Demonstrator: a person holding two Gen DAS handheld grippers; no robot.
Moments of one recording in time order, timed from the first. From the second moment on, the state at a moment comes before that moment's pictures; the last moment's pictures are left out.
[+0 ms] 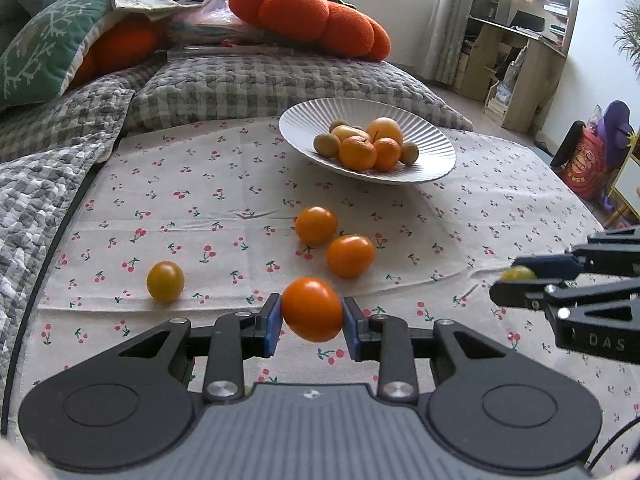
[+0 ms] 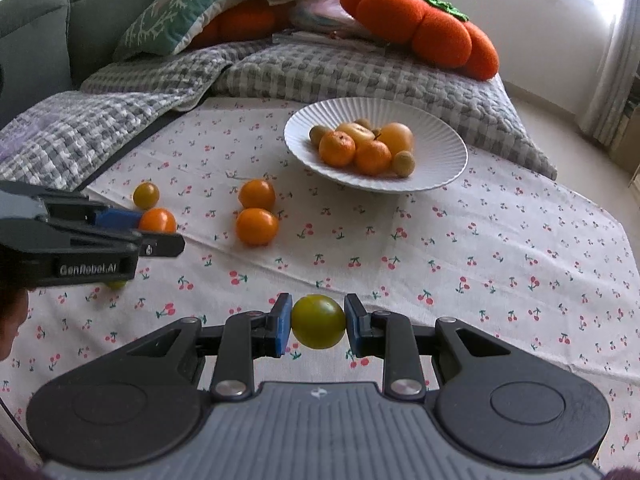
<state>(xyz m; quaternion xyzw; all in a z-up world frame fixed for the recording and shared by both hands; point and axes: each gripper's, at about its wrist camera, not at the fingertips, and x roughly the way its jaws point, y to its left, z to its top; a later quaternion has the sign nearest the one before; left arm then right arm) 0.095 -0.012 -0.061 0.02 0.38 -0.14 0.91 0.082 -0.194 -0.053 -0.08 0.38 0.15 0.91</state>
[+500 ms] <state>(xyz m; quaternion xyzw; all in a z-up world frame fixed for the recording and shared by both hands) 0.115 -0.021 -0.050 0.06 0.38 -0.14 0.91 0.116 -0.199 -0.034 -0.07 0.37 0.16 0.91</state>
